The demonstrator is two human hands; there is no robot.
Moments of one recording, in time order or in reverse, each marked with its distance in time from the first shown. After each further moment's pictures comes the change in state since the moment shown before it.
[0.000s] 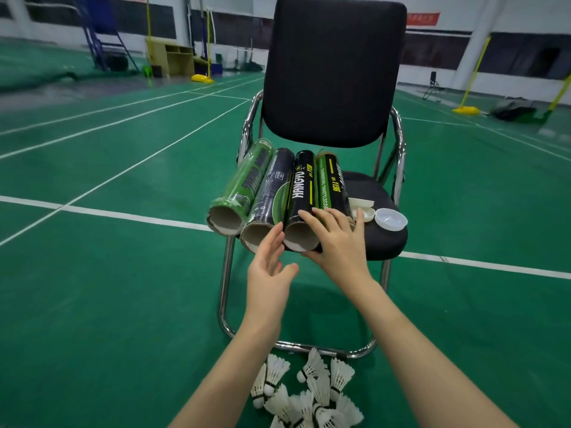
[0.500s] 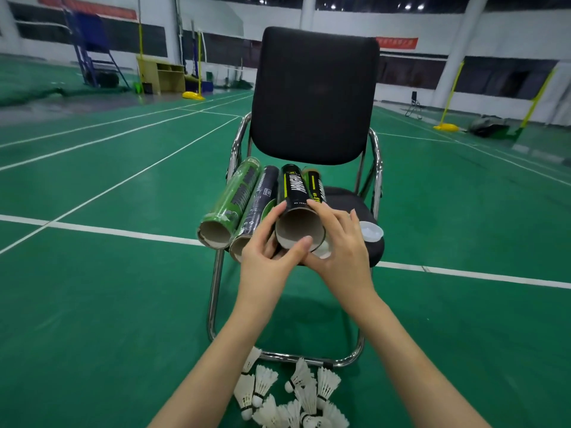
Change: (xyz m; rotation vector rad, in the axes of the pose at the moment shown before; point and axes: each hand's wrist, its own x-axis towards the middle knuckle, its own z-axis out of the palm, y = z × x) left_hand -0.005 0.045 0.018 -0.104 -0.121 0.227; right_hand 0.000 -0.021 -0.092 0.519 0.204 0.135
